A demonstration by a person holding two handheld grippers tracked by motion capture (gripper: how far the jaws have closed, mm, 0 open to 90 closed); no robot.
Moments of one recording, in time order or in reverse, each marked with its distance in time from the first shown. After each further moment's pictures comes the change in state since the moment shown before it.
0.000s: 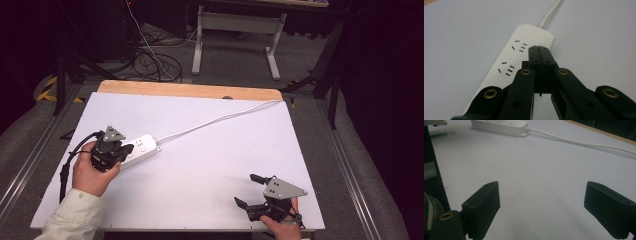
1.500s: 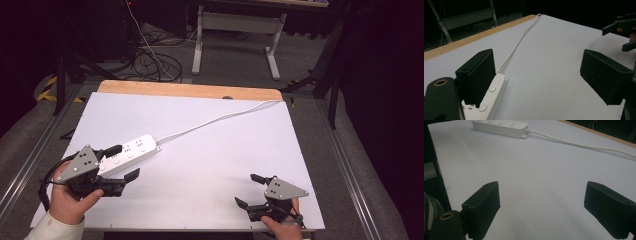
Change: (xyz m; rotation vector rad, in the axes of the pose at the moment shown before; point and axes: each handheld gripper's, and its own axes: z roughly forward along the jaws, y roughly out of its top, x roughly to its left) left arm -0.028 -0.041 -0.065 -0.471 -0.249 0.100; right arm 0.000 0.001 -0.002 -0.010 0.000 -0.007
